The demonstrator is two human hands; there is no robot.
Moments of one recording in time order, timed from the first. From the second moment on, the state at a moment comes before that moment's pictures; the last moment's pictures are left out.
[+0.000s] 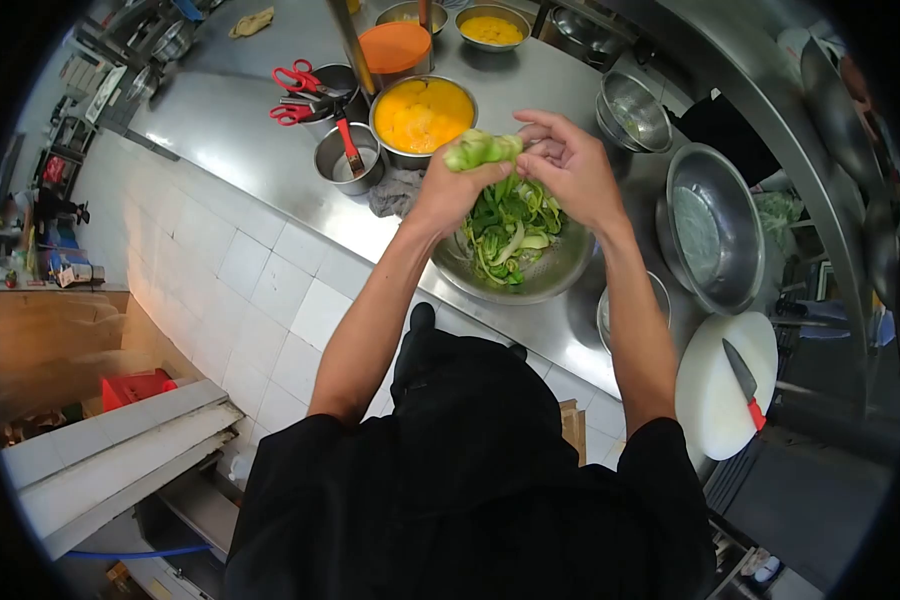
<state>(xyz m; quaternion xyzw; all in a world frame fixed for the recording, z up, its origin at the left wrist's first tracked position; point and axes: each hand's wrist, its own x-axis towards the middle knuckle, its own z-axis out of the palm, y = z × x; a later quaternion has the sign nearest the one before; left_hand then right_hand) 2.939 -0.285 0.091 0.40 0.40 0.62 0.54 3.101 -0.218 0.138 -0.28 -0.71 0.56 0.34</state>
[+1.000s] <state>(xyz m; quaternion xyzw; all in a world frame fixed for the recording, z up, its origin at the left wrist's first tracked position) 2.881 -0.286 0.109 0.37 0.40 0.63 0.55 3.071 -0.213 0.128 -0.32 -0.75 0.52 0.26</state>
